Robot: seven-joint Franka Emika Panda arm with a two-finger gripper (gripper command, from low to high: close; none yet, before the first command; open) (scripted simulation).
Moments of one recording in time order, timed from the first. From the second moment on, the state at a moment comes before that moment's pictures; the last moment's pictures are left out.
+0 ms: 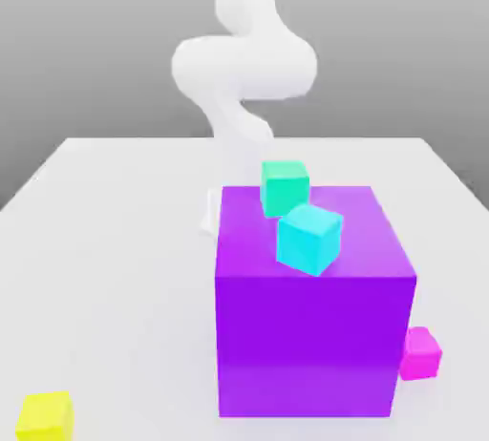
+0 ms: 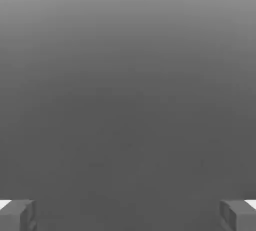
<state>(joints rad) -0.04 -0.71 0.01 -2.30 0.00 2.33 0.87</state>
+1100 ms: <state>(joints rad) -0.38 0.49 -0.06 -2.22 0.07 2.72 1.71</state>
